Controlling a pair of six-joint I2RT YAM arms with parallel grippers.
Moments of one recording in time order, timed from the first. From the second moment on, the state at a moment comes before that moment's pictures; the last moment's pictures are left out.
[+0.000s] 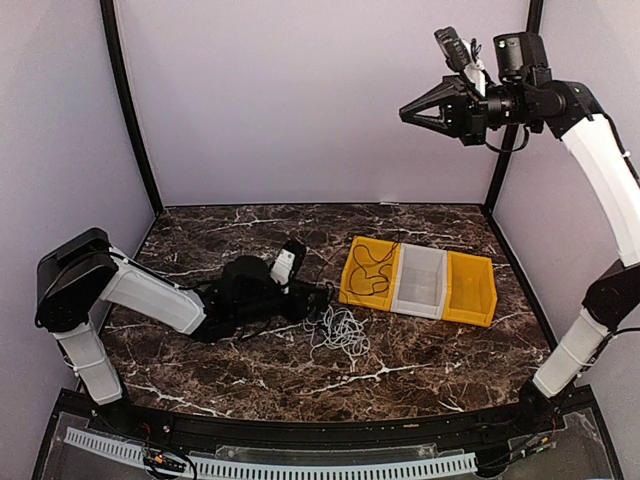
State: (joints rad) left arm -0.91 1.74 0.77 0.70 0.01 -0.30; right arm 0.46 1.62 2.18 -1.00 -1.11 -0.45
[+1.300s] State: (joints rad) left arm -0.64 1.16 0.66 0.20 -0.15 -0.55; right arm 0.72 2.09 1.79 -0.75 -0.35 -0.60
